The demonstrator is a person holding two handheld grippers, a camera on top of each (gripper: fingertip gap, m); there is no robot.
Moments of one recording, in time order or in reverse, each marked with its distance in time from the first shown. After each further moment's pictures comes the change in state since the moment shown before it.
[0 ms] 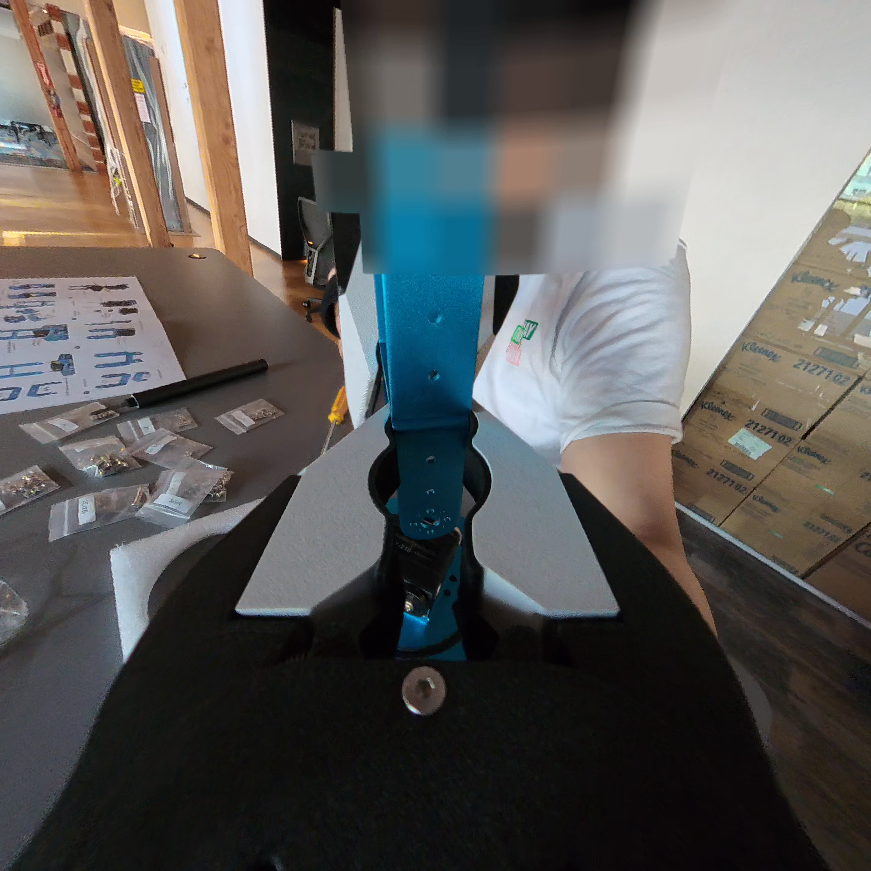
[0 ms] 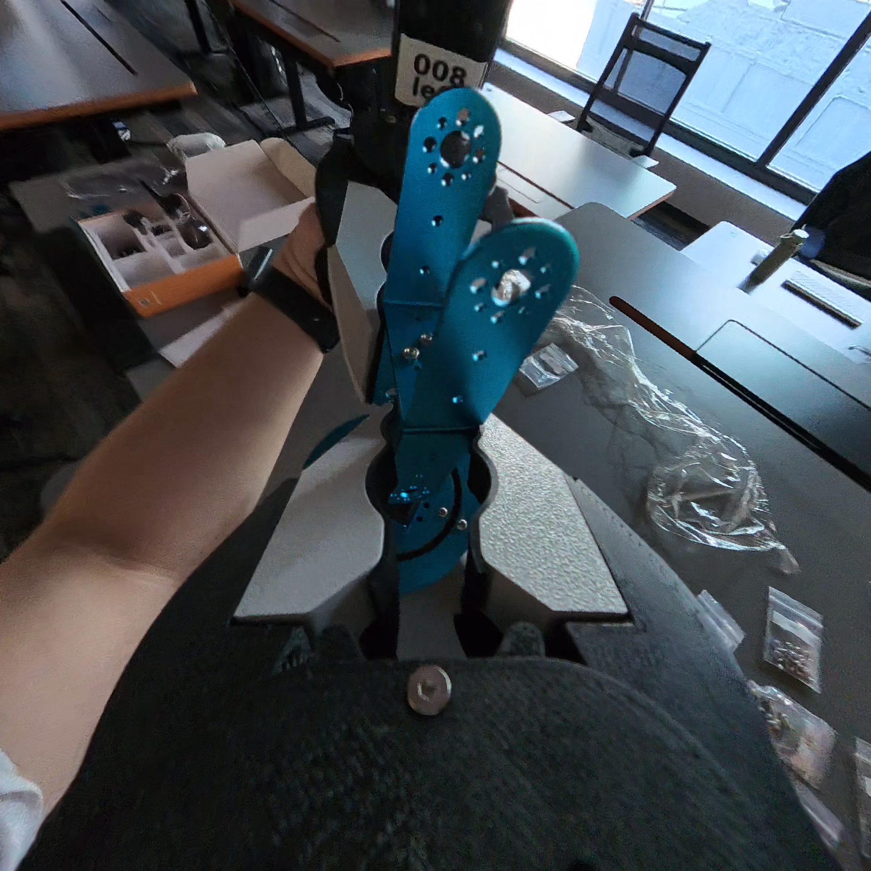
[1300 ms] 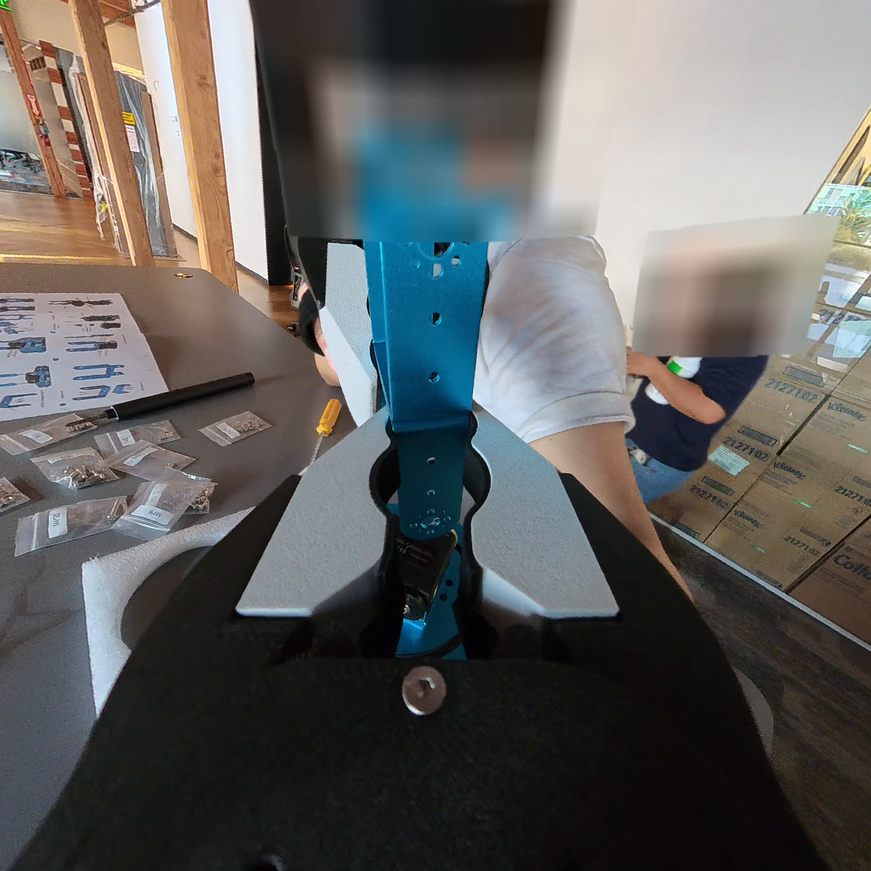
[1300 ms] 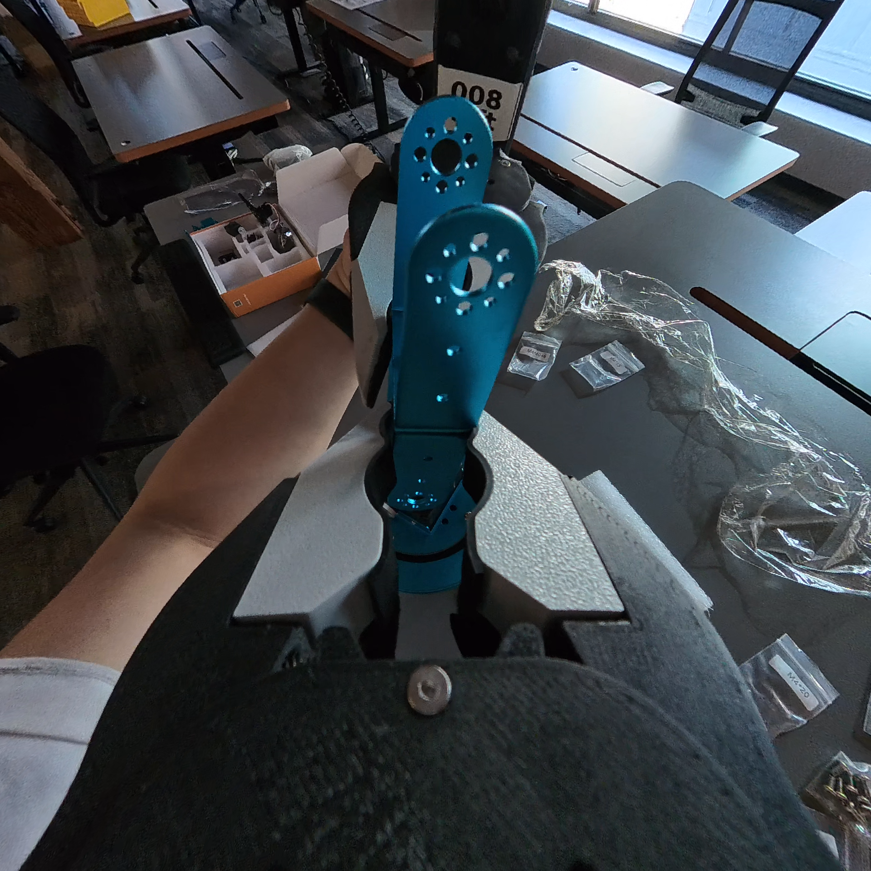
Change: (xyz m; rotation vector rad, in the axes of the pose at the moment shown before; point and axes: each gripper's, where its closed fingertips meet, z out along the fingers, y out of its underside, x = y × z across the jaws) left arm 0.002 0.005 -0.001 0.055 0.036 -0.012; right arm -0.008 0.001 0.004 -0.011 -0.181 0.065
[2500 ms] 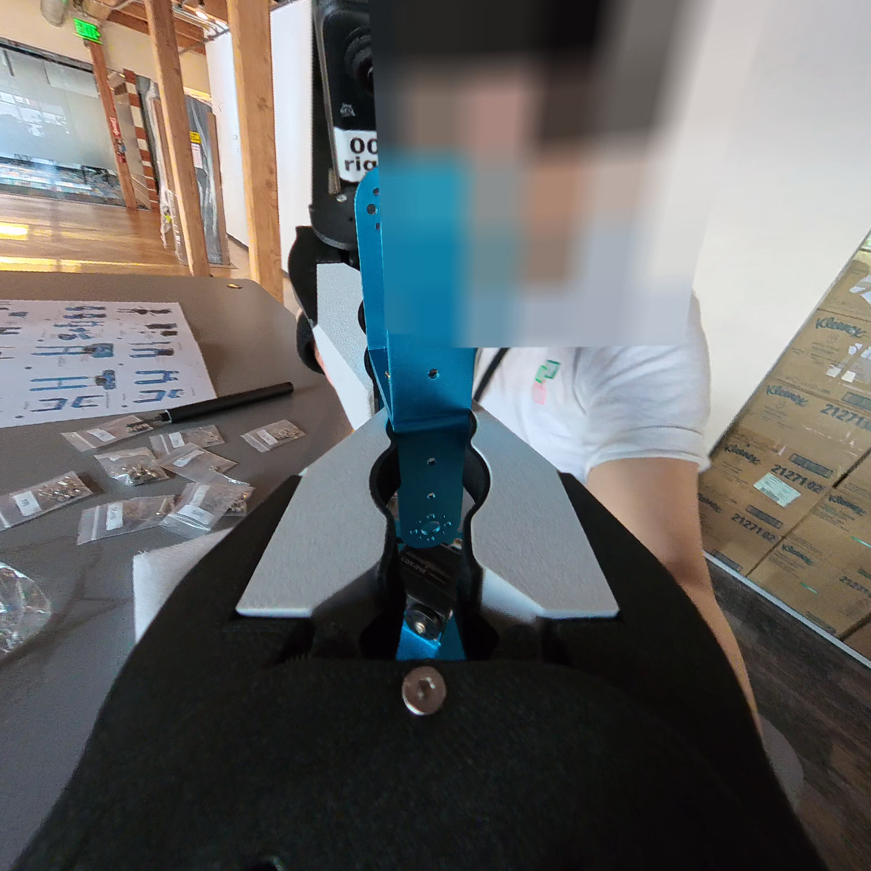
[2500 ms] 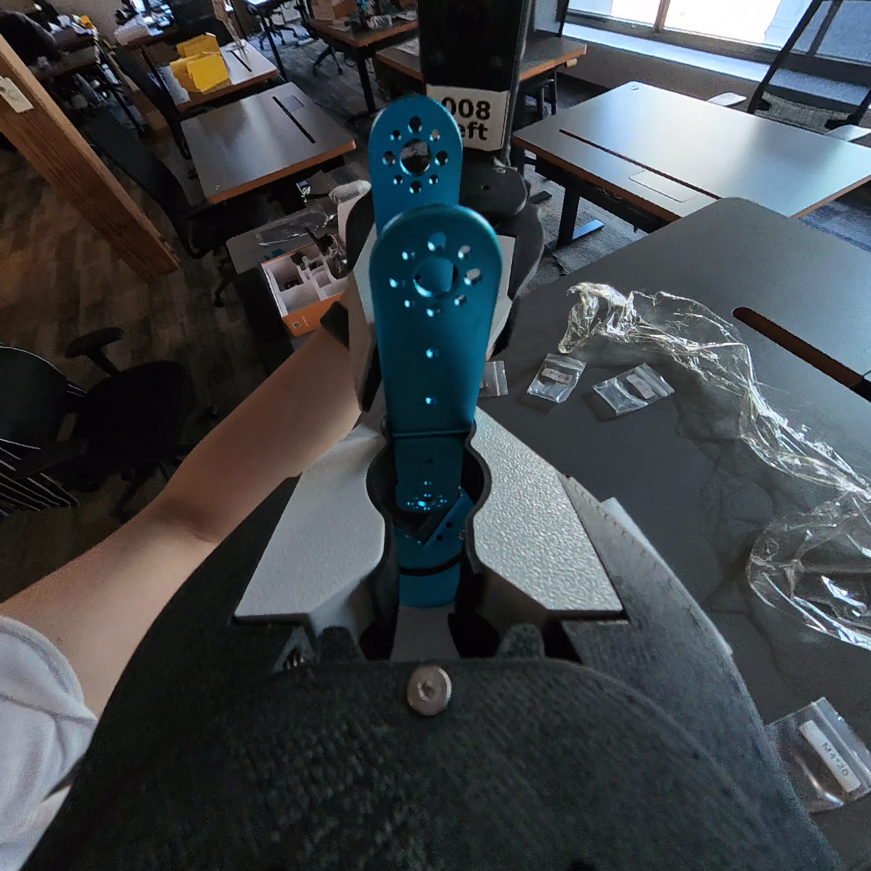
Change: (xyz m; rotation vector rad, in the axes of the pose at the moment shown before) left arm -0.011 -0.017 -0.001 0.026 -0.101 0.001; right arm 0.011 -0.013 -0.003 0.048 -0.138 0.041
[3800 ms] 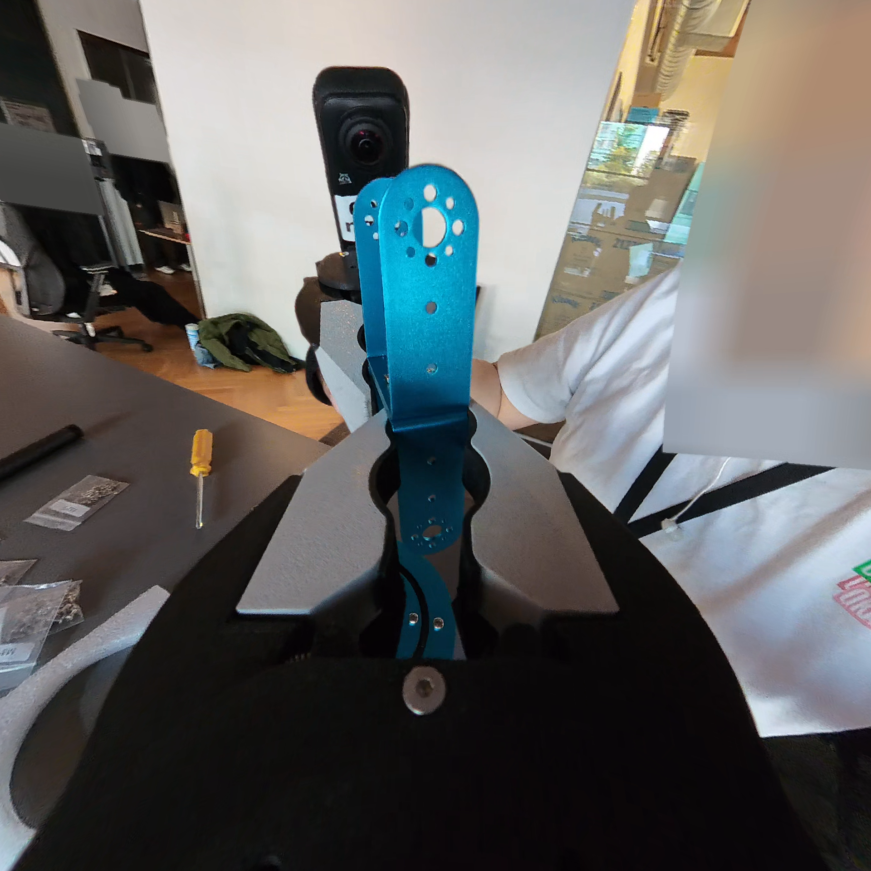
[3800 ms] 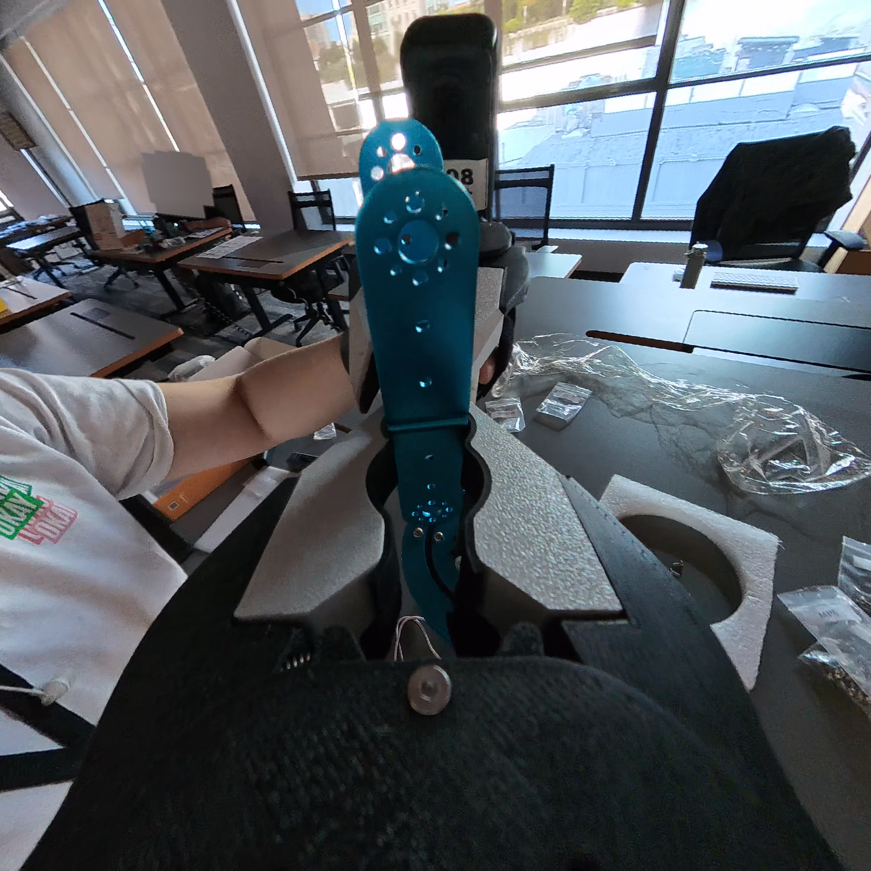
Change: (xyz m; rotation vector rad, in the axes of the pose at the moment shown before) left arm 0.056 0.004 -0.003 -0.121 0.502 0.051; right arm -0.042 -0.006 0.001 0.321 0.483 0.163
